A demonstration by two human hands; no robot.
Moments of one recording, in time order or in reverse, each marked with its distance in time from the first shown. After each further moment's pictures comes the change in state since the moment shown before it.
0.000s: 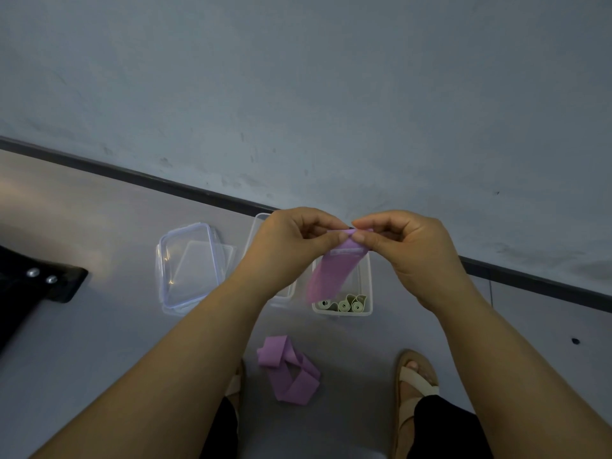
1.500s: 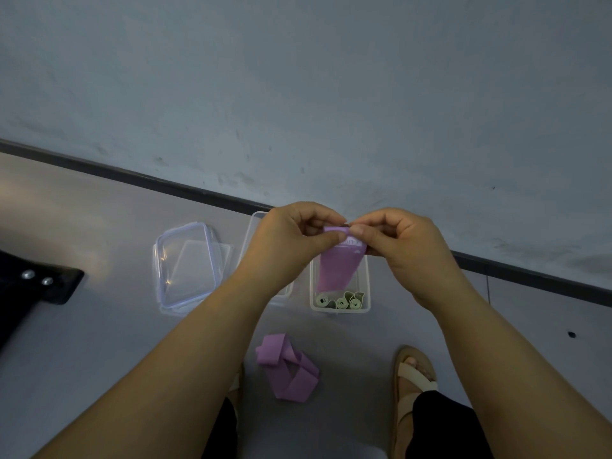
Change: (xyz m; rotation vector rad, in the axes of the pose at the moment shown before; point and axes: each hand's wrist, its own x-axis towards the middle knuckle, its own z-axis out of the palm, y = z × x) left_hand 0.004 -0.002 0.006 0.015 0.038 0.044; right_hand 0.001 0.005 -0.001 0.029 -0.020 0.112
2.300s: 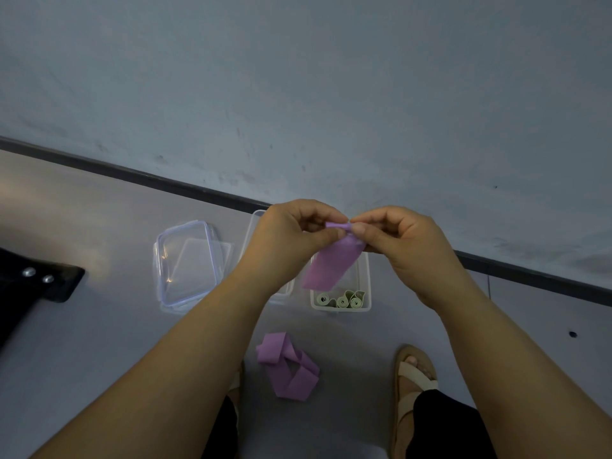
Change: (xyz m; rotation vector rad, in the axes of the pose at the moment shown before) left_hand 0.001 -0.002 -0.001 -0.043 -0.003 0.018; right_hand -0.002 -0.001 -0.002 0.022 -0.022 0.003
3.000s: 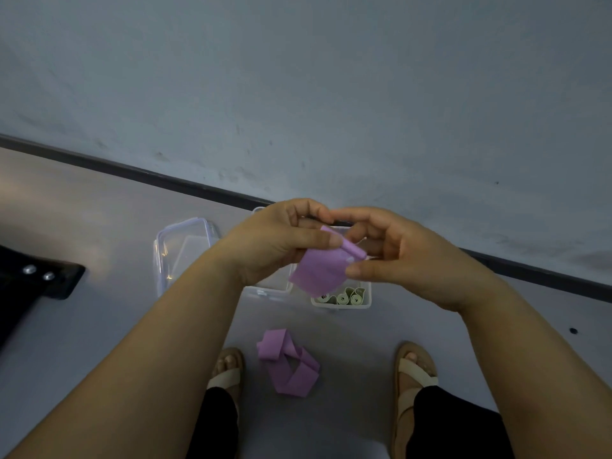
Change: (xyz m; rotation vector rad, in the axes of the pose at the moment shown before) left_hand 0.009 -0.004 -0.019 -0.398 -0.373 -0.296; right_hand -0.010 -0.017 -0.014 -0.072 -0.470 0.044
